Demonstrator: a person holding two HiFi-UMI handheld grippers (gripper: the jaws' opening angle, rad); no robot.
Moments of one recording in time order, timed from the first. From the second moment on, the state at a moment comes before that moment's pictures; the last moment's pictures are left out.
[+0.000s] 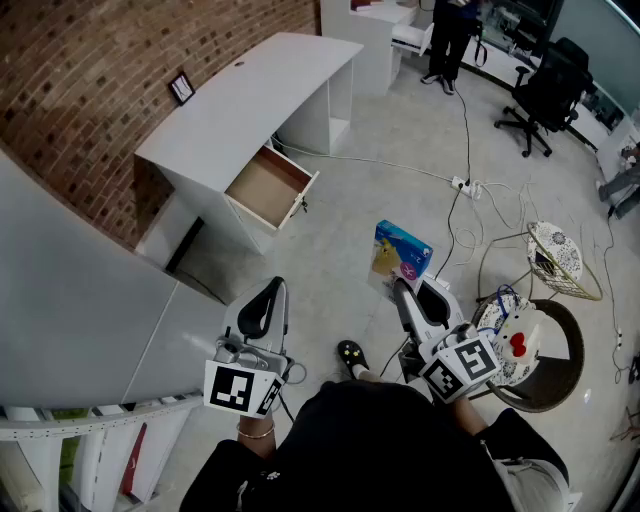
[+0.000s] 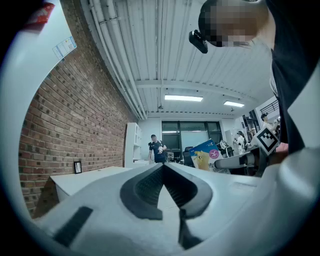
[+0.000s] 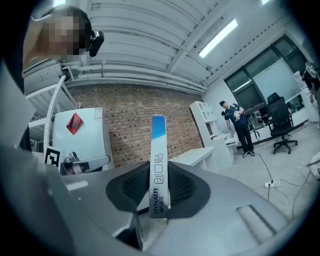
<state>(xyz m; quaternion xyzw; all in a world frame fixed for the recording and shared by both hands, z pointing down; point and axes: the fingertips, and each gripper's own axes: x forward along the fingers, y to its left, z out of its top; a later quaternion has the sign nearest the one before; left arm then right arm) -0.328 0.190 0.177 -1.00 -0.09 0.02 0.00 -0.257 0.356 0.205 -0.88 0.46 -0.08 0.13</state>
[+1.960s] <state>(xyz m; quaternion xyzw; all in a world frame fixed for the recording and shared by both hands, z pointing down) -0.312 0.187 0.202 -1.00 -0.05 0.01 0.00 -0.210 0.375 0.215 -0.88 0.45 -0.08 0.15</state>
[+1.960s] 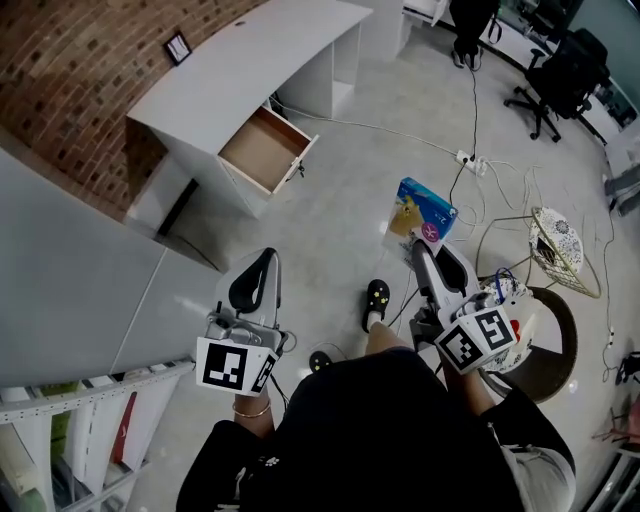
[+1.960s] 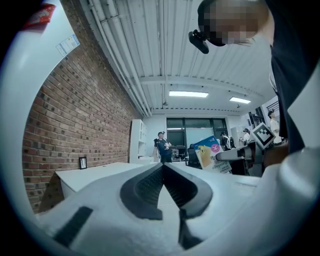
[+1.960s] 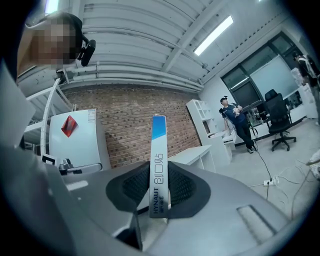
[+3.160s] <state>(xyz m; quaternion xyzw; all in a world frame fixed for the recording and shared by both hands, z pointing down) -0.109 0.224 0.193 -1.00 0.01 -0.02 0.03 0.018 0.419 0.233 -0.85 0.48 -0.11 0.19</state>
